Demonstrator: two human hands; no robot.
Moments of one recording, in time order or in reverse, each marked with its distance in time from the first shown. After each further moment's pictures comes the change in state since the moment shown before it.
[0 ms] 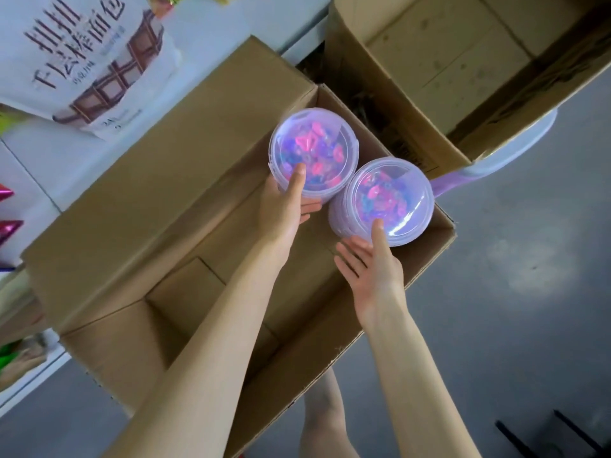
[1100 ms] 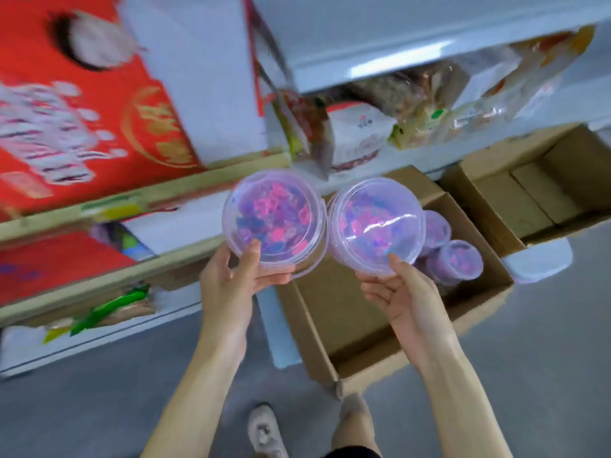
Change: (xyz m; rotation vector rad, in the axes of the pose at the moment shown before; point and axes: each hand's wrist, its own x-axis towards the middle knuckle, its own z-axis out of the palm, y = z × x) left_hand -0.374 -0.023 -0.368 -0.479 0.319 0.489; right_hand -0.352 0.175 0.020 -0.421 -0.731 -0.378
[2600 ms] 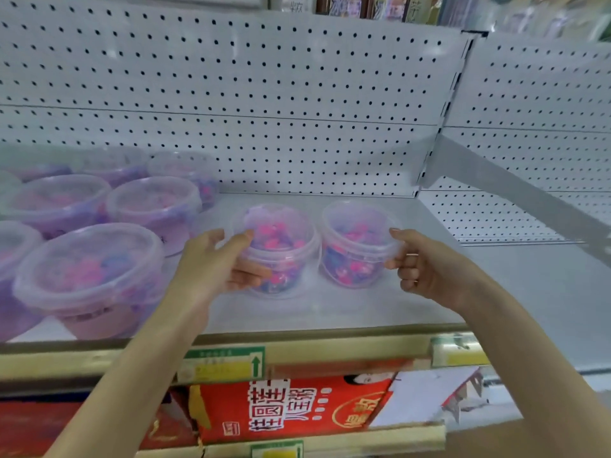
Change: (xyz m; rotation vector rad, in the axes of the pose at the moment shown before) left_hand 0.220 0.374 -0.208 0.118 0.175 0.156; right_hand 0.111 -0.213 0.456 -0.589 -0.364 -0.064
